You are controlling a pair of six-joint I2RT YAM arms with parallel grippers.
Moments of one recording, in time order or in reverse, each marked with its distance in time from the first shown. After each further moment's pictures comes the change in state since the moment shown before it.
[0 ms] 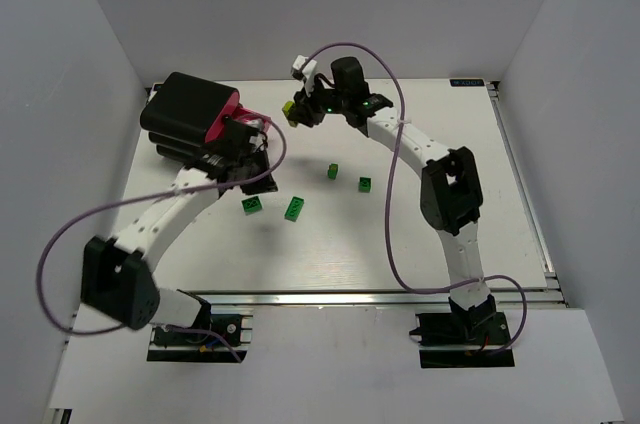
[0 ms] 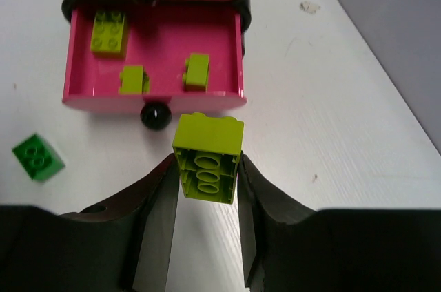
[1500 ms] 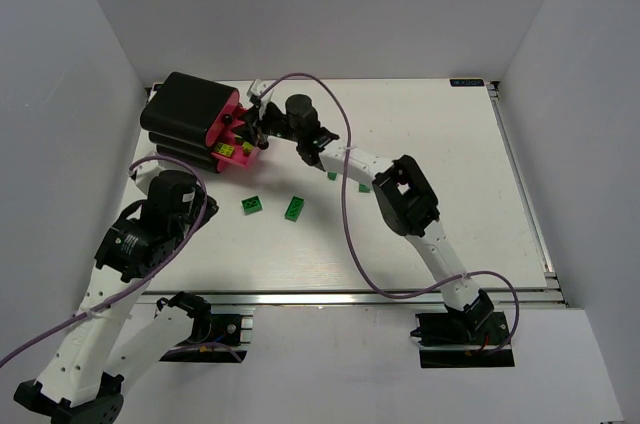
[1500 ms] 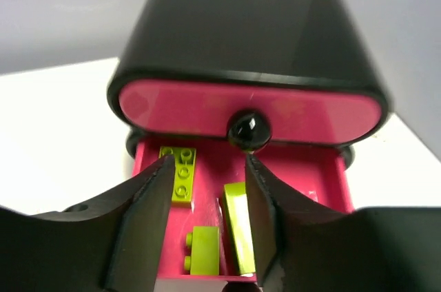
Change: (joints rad) left arm 0.001 -0.667 -0.060 -0.426 -0.517 -0.386; right arm 0.203 0.296 0.089 0.636 0.090 0.253
